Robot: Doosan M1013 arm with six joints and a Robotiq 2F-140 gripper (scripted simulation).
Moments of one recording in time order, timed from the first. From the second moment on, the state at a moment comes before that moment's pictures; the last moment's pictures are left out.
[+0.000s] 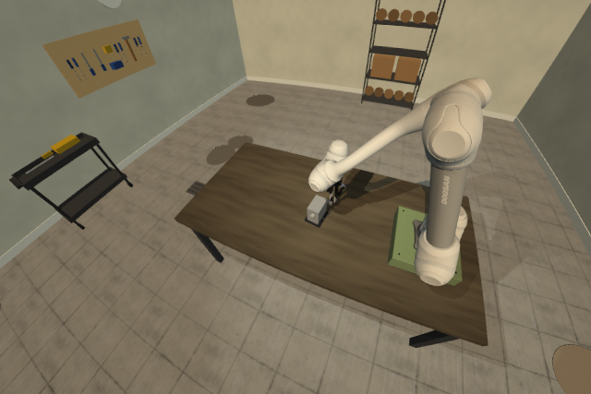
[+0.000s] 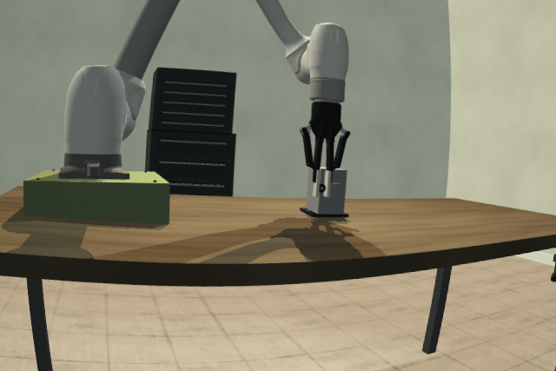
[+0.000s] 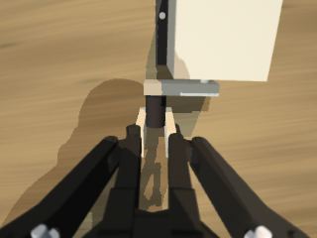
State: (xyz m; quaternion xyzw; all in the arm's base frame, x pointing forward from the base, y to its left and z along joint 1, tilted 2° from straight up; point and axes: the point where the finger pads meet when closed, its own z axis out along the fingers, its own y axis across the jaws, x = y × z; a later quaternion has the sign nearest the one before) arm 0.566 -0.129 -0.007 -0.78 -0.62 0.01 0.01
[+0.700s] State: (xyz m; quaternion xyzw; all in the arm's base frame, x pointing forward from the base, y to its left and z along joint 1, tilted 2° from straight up) arm 0.568 -0.129 0.002 -0.78 -0.62 0.01 0.01
